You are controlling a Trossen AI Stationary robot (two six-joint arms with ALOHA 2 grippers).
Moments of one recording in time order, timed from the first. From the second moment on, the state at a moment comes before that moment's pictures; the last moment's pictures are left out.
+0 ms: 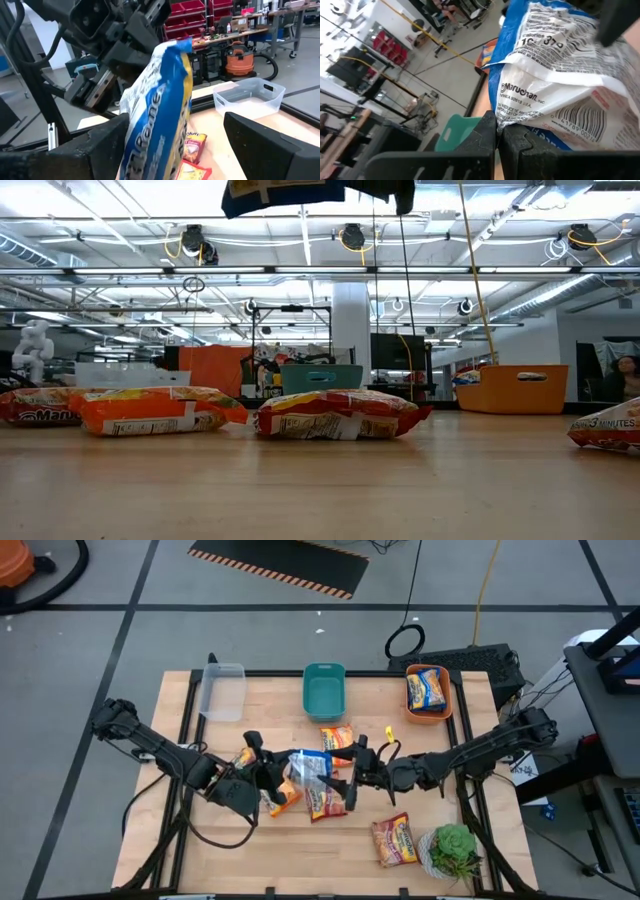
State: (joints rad) left arm -0.50 1.40 1.20 -0.42 -1.04 0.10; right arm 0.31 1.48 0.89 0.54 0.52 0.25
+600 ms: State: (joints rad) left arm -0.51 1.40 1.20 -0.42 -0.96 -0.02; right arm 0.28 1.48 0.89 0.56 0.39 0.24
